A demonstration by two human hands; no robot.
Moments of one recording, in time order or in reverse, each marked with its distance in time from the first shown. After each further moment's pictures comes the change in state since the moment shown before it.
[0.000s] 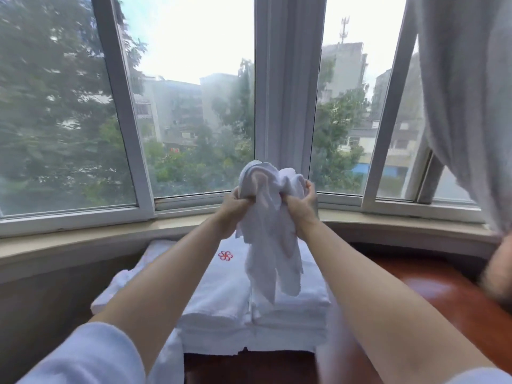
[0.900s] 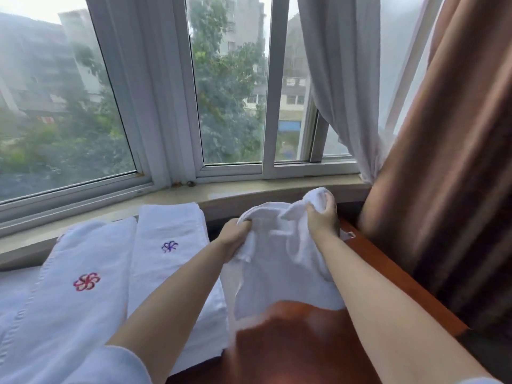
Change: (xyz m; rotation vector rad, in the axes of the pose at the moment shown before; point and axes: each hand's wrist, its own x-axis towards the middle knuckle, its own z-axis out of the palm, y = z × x) left_hand 0.075 -0.132 0.232 0.231 -0.303 -0.338; right_hand 0.067 0.056 -0.288 -0.511 0.550 0.134
